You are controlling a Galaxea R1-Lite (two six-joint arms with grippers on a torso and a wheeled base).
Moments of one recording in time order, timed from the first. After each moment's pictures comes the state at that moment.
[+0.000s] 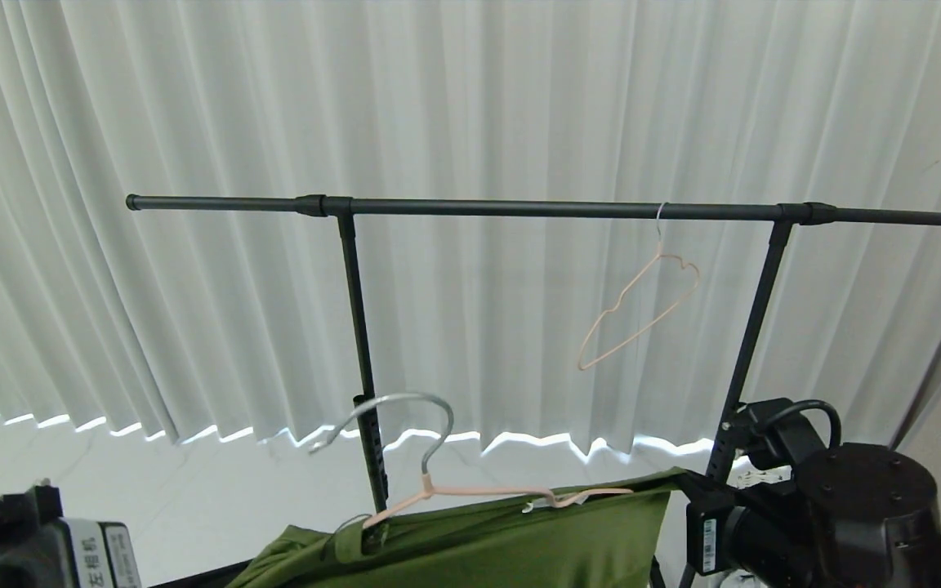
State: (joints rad) left arm -0.96 0.95 -0.43 -0.07 0.19 0.33; right arm 0.90 1.61 -0.33 -0.80 -0.50 0.38
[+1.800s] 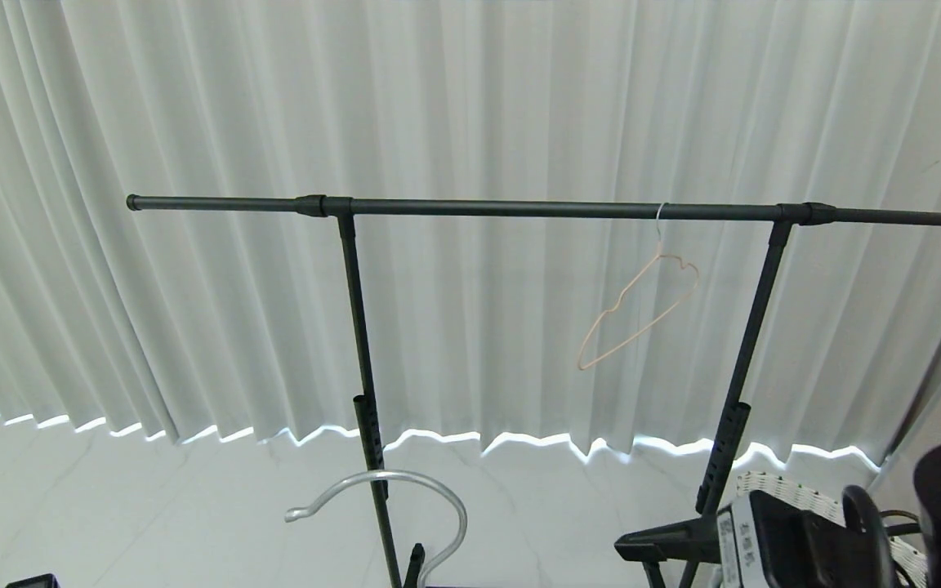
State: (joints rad) left arm -0.97 0.82 -0.39 -0.07 0.00 0.33; right arm 1.11 1.37 -0.54 -0.35 0.18 -0.10
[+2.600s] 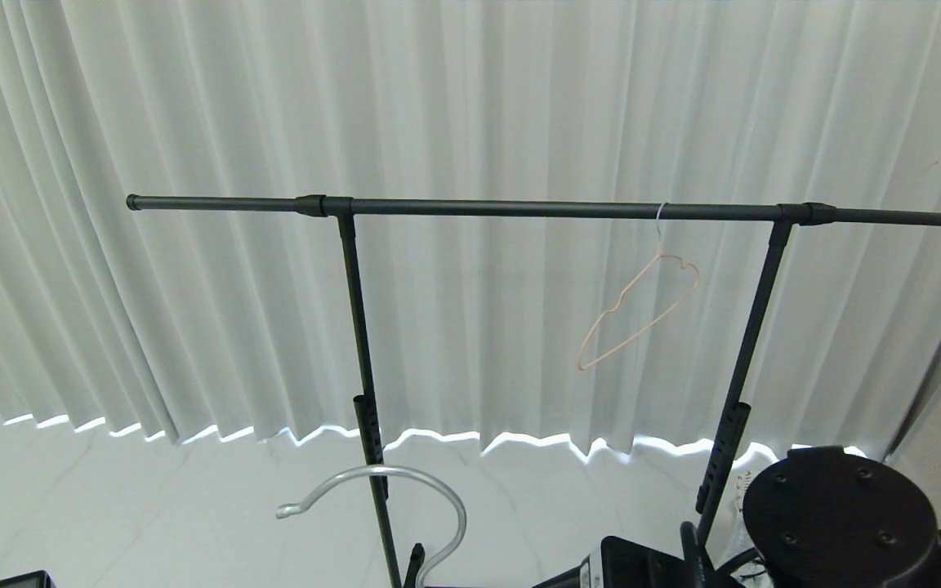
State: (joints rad) left arm -0.97 0.81 -0.40 -0.08 0.00 0.33; right arm 1.19 1.57 -0.64 -0.39 0.29 -0.09
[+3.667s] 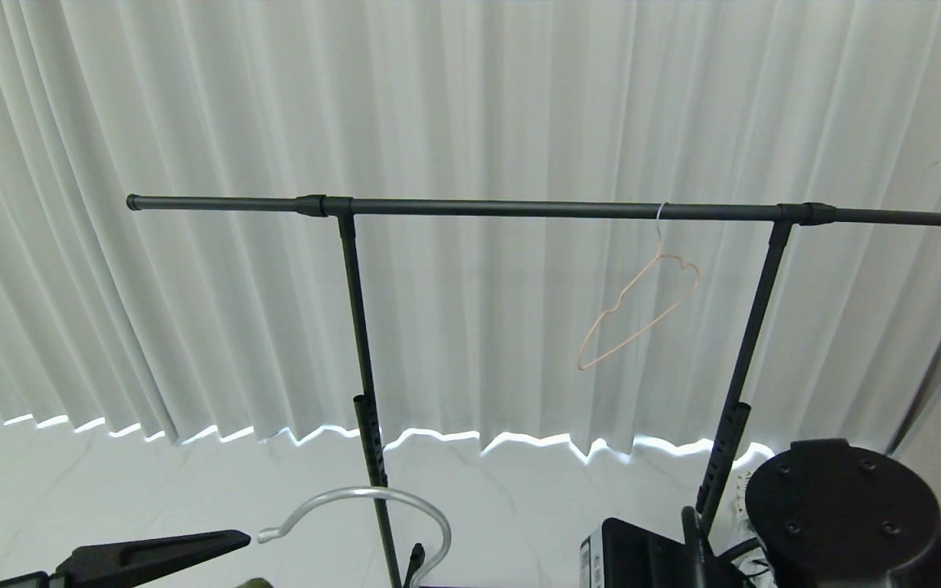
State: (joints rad) left arm -0.97 0.81 -0.40 -0.08 0.00 0.32; right arm 1.18 1.56 -0.63 -0.40 0.26 -0.09
